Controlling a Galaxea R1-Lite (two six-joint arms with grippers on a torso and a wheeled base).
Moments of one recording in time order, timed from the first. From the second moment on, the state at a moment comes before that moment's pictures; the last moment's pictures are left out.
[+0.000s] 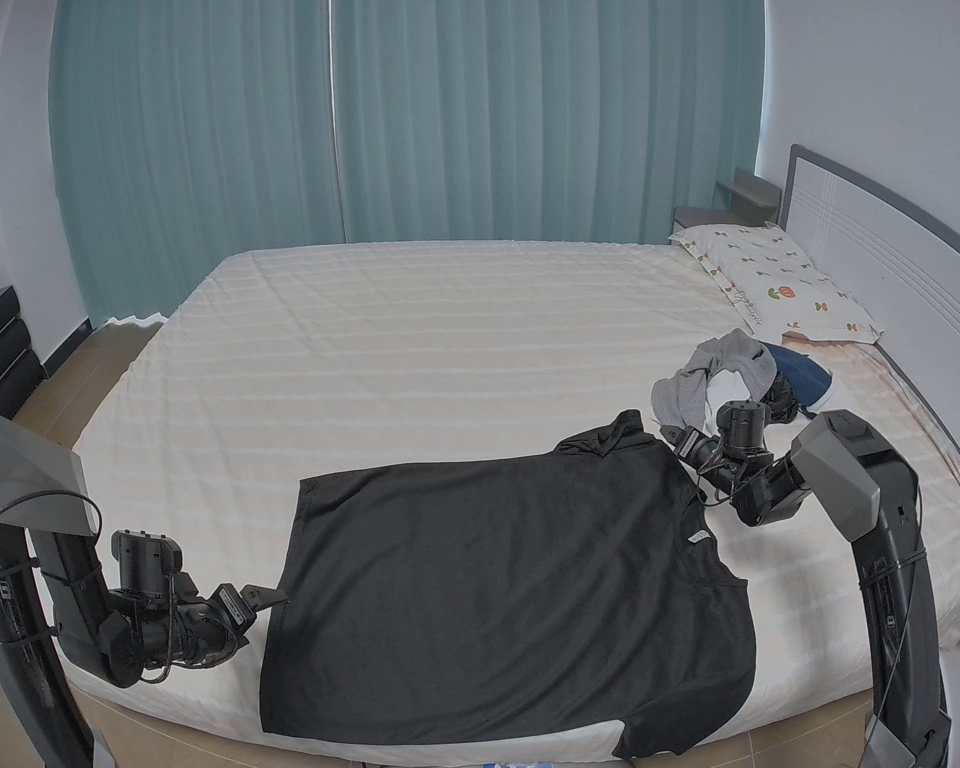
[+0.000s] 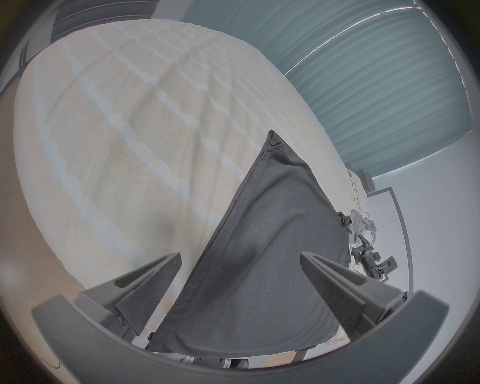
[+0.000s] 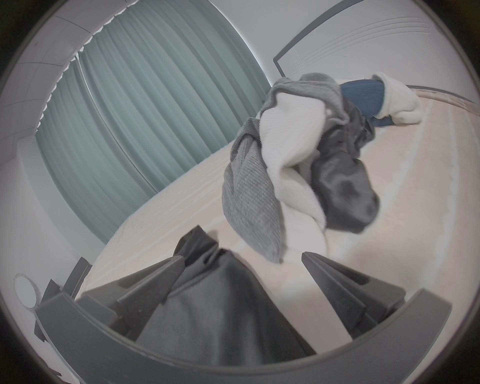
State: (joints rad) left arm 0.02 2.13 -0.17 -1.16 -0.30 -0.78; right arm 0.08 2.69 -1.53 -0.79 -0.04 0.57
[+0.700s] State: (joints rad) left arm 0.01 2.08 -0.15 -1.17 -0.34 -0.83; right arm 0.20 2.16 -0.49 -1.15 -0.03 0.79
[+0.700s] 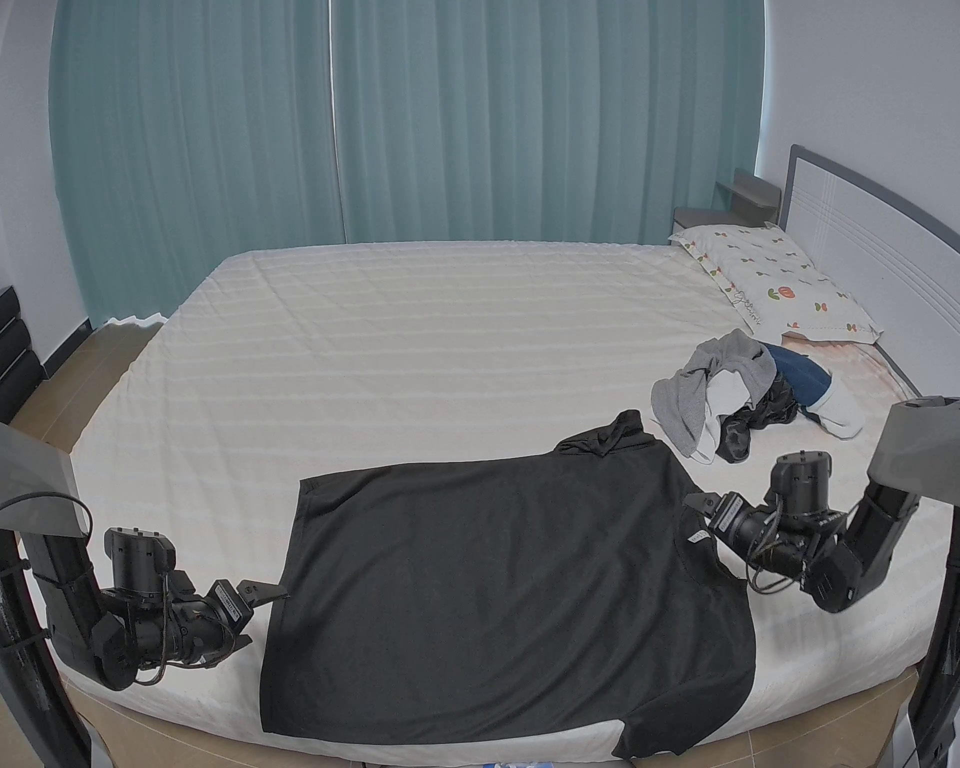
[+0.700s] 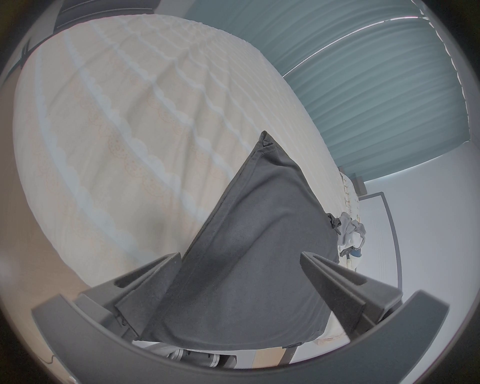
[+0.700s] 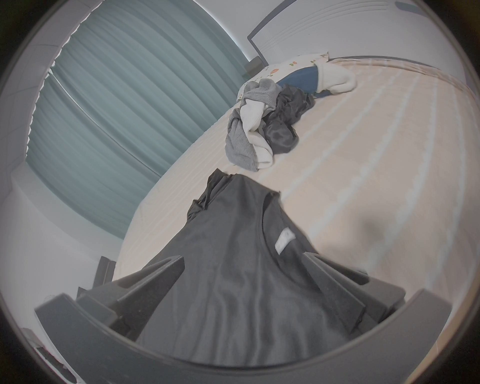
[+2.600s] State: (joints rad) left arm -0.02 2.07 -0.11 -1.17 -0.37 -0.66; right arm 0.22 2.17 -0.02 -1.55 0.06 0.85
